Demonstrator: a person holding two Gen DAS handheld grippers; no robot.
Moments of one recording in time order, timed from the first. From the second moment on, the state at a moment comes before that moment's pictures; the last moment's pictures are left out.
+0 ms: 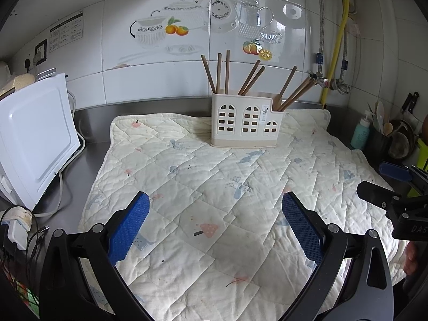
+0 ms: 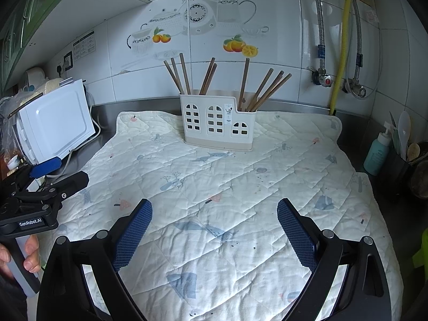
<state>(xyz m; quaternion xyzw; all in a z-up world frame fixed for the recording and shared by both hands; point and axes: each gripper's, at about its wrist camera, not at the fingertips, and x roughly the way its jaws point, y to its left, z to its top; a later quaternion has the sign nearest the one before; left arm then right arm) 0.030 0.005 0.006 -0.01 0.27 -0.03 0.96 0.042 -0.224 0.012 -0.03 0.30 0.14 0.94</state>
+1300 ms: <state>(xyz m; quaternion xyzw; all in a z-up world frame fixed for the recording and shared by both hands) 0.030 0.001 0.006 -0.01 0.27 -0.05 0.96 0.041 -0.222 0.010 -0.03 0.30 0.14 0.94</state>
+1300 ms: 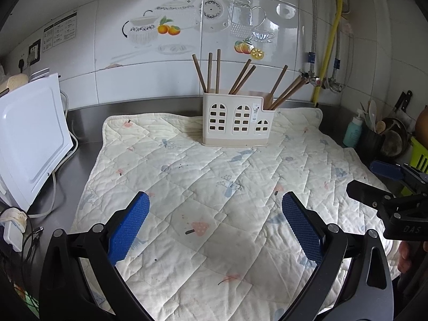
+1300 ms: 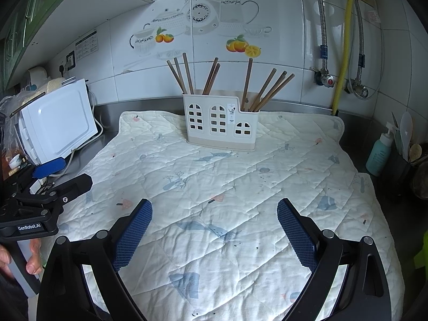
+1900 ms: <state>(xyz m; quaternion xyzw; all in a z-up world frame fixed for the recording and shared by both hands) 0.029 0.002 0.007 -0.01 0.26 -0.05 0.96 0.041 -0.222 0.010 -0.03 0.30 0.14 0.94</state>
